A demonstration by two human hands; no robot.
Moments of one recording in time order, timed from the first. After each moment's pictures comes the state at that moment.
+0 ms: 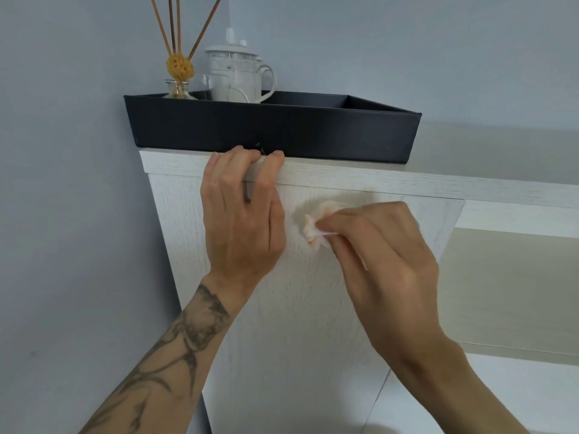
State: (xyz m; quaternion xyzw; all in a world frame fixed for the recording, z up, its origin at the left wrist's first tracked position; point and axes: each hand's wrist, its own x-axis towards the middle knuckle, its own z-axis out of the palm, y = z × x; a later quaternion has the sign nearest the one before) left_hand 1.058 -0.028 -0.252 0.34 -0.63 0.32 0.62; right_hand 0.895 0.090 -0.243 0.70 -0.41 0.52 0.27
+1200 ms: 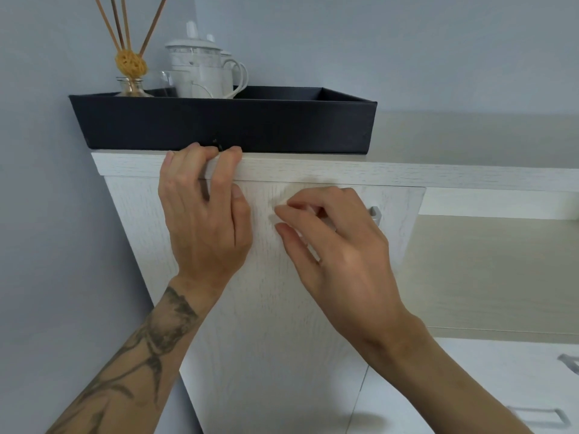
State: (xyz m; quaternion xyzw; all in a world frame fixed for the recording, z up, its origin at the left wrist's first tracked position) left_hand 1.057 -0.027 -0.249 0.34 -0.62 0.33 0.63; right_hand 0.892 0.079 -0.239 0.72 -0.41 0.50 0.26
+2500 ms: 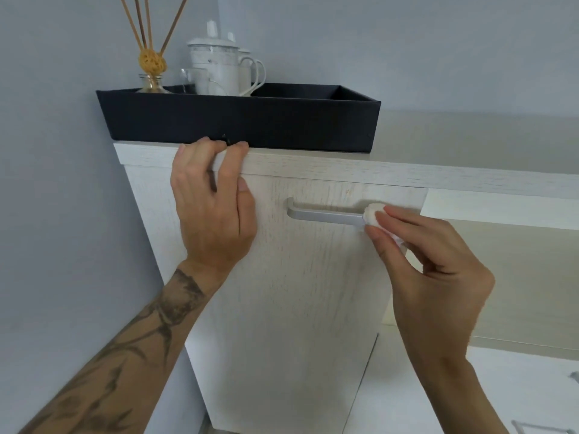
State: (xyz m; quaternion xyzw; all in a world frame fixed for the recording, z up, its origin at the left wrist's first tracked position) left_hand 1.052 -0.025 -0.246 0.36 -0.61 0.32 0.63; right_hand 0.828 0.104 -0.265 0.58 -0.42 0.69 0.07
